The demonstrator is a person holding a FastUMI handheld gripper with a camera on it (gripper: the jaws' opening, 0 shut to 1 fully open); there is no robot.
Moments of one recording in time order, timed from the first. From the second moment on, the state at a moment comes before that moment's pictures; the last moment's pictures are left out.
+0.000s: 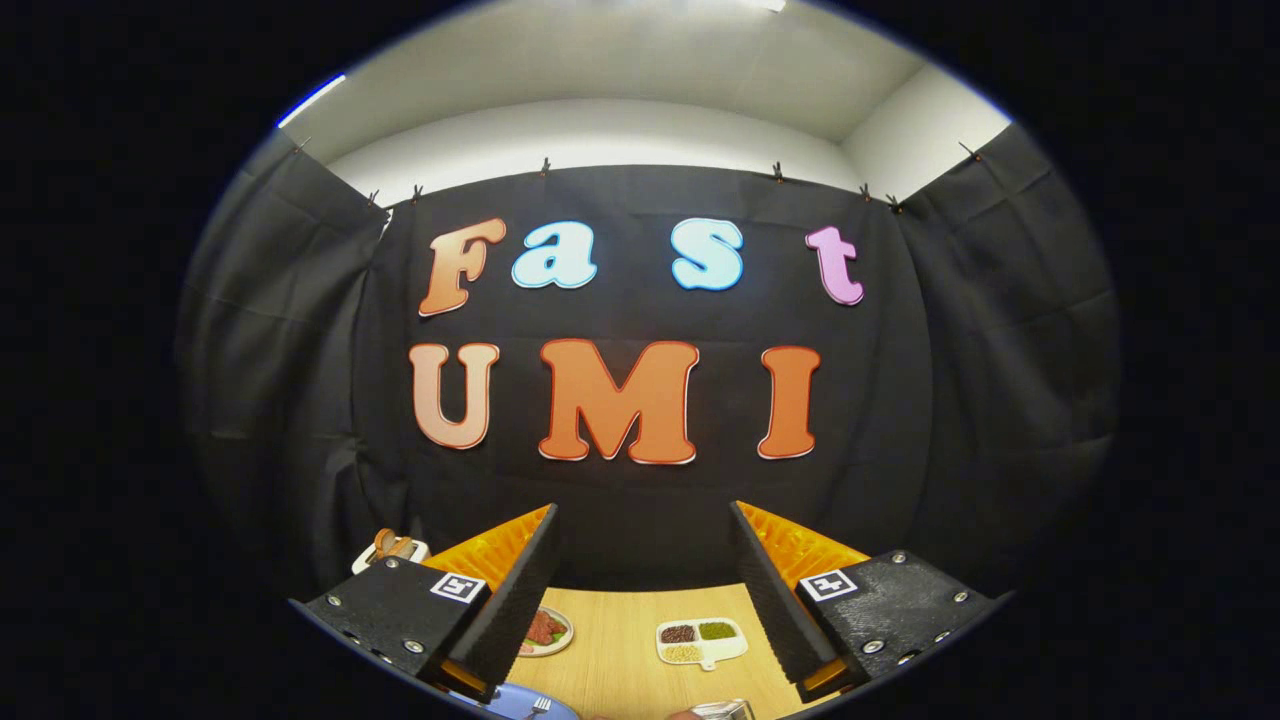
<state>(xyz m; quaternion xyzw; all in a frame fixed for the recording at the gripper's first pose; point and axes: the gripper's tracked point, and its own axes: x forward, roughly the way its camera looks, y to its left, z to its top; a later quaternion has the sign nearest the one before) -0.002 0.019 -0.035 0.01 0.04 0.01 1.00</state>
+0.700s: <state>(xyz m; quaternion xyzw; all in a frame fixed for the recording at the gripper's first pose) -0.063 0.129 -0.269 0.03 0.38 0.11 0.92</state>
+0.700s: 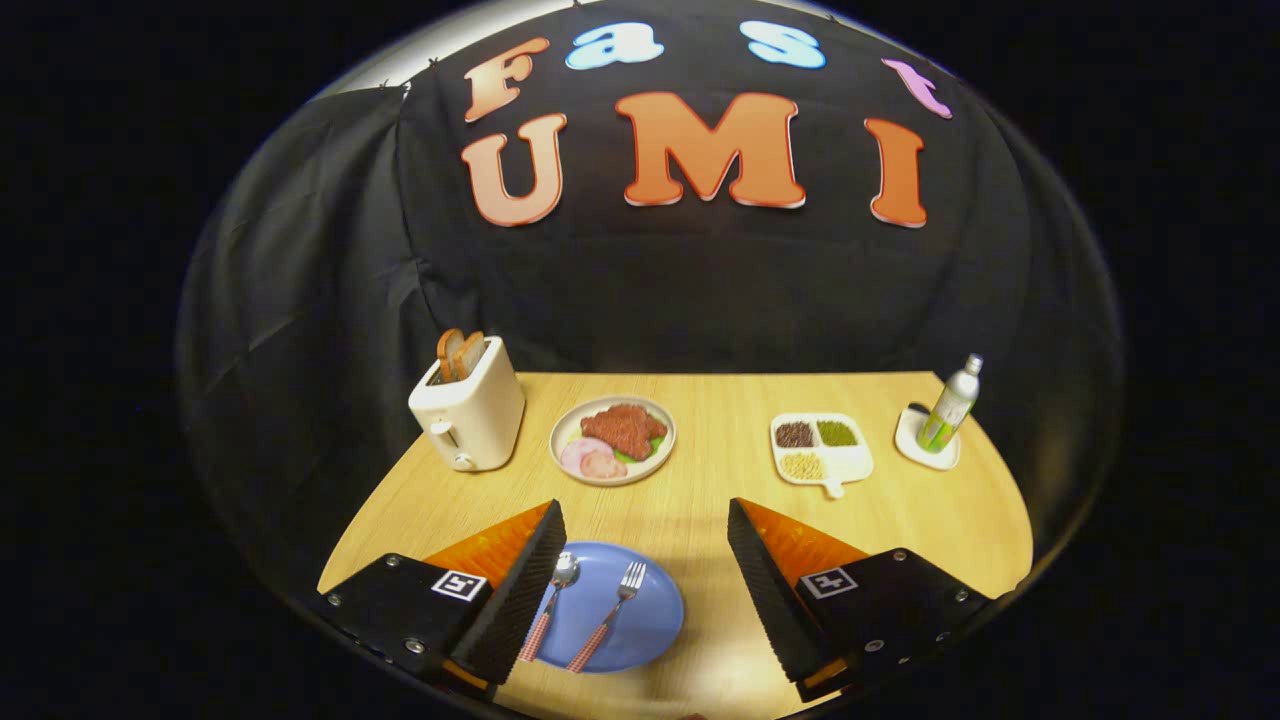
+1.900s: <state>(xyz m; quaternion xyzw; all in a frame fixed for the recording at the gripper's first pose) -0.163 0.171 -0.445 0.01 0.62 0.06 0.78</state>
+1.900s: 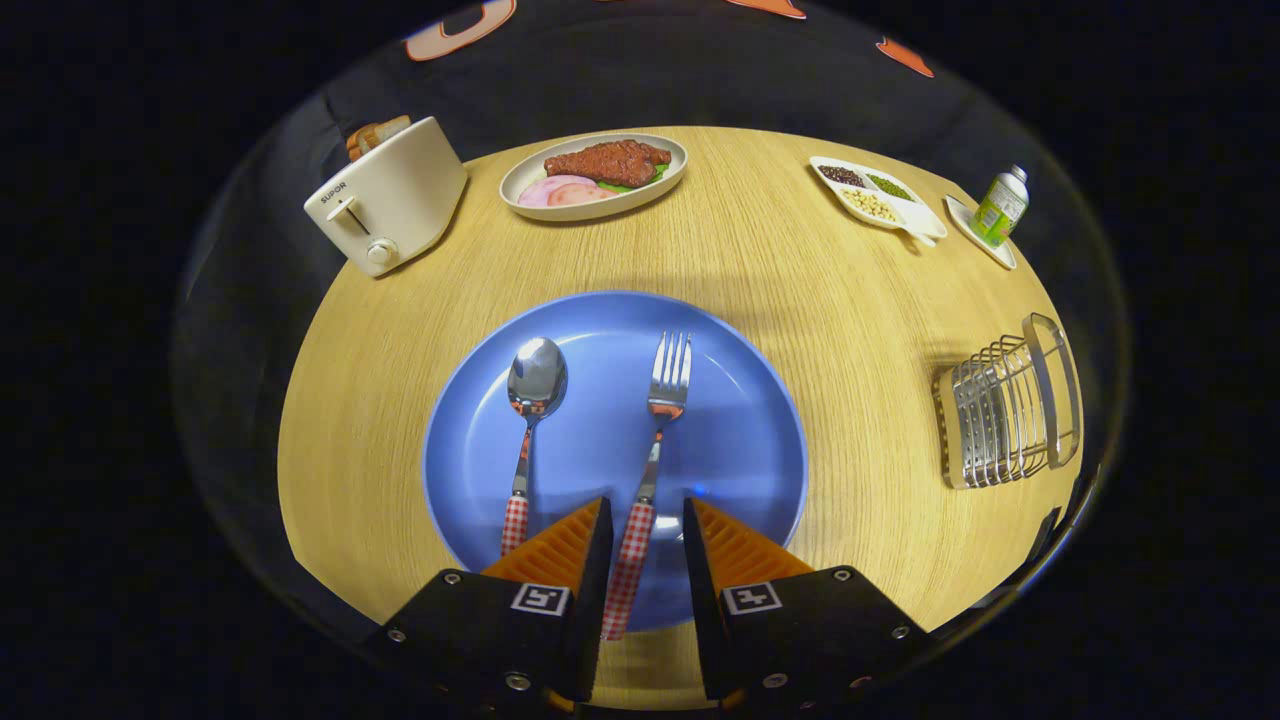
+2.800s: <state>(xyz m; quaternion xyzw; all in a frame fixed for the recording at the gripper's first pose) -0.156 0.117 -0.388 0.00 0.62 0.07 0.78</state>
